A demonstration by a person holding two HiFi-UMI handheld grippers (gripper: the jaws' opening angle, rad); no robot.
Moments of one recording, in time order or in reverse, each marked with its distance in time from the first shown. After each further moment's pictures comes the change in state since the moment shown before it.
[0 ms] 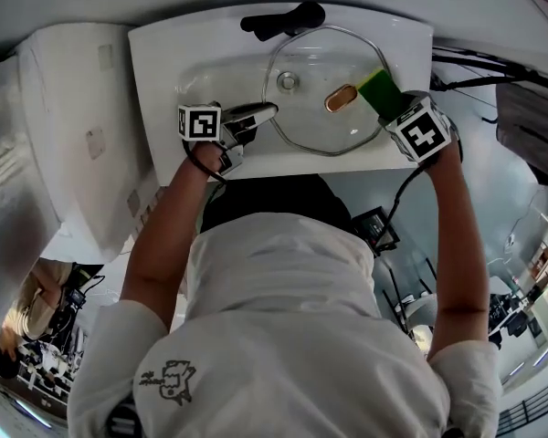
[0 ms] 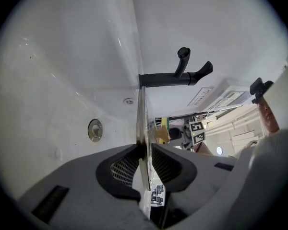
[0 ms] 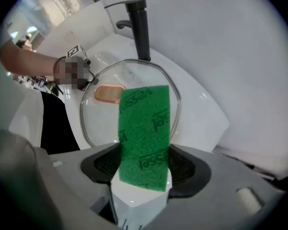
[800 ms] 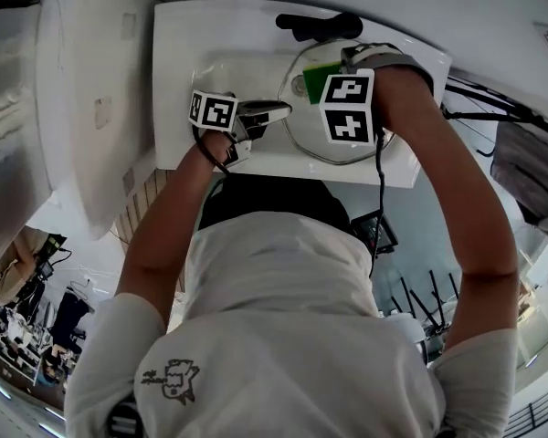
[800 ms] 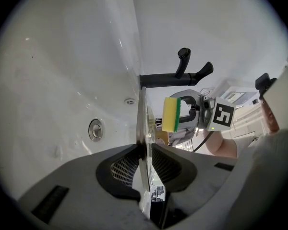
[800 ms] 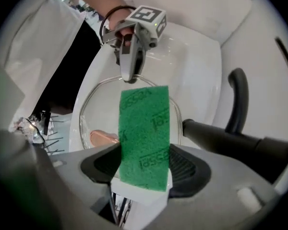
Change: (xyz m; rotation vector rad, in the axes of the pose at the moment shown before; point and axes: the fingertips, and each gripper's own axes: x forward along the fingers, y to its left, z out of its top) left arm -0.002 0.001 0.000 -0.010 -0.014 0.009; right arm 0.010 0.052 0.152 -1.149 0.234 -0.111
